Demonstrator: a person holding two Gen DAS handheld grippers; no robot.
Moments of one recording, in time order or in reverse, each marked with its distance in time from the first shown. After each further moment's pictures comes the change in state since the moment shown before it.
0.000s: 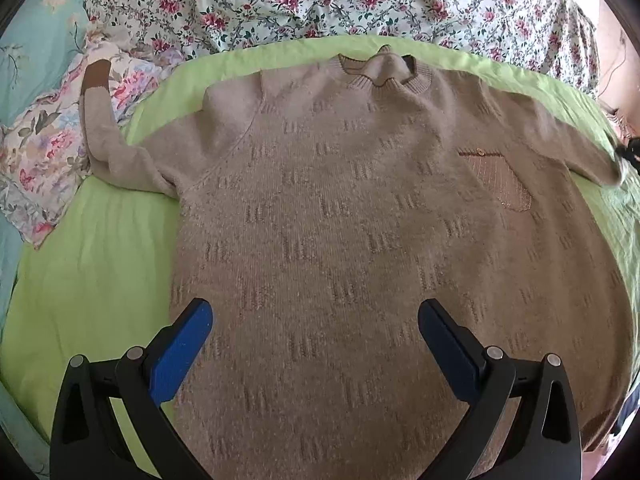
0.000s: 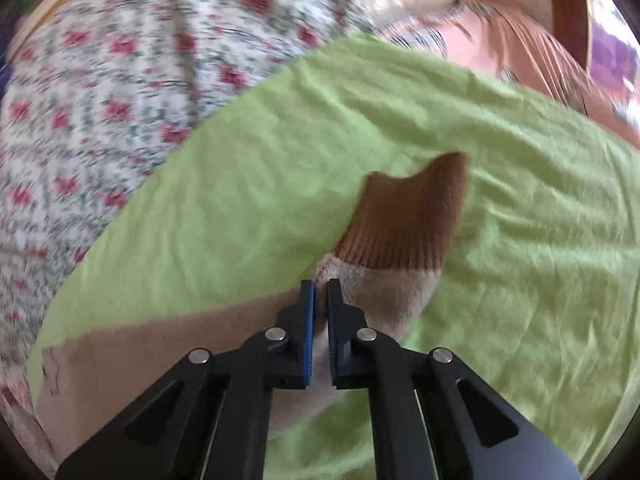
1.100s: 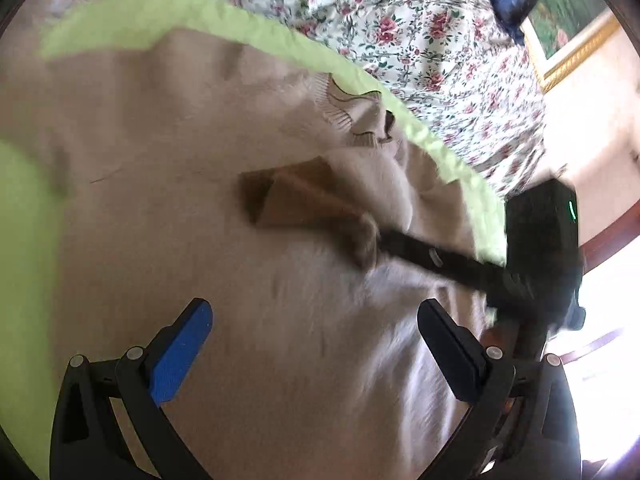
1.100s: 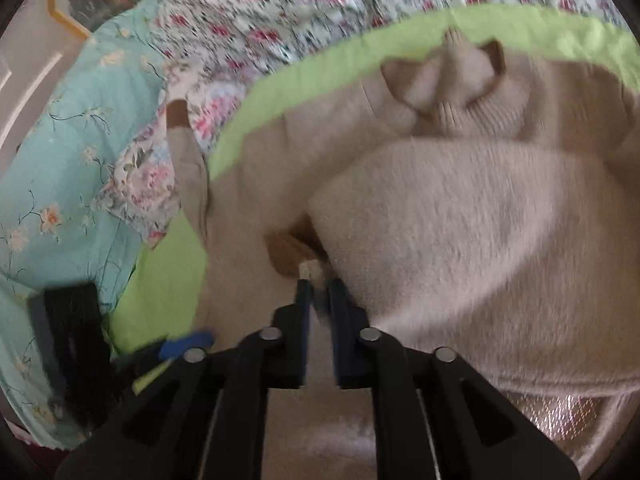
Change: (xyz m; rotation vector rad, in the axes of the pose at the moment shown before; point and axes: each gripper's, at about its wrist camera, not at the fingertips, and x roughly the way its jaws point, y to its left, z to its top) left arm 0.092 0.069 0.065 -0.354 0.033 -0.637; right arm 0.016 0.378 -0.279 -0.560 0.545 0.742
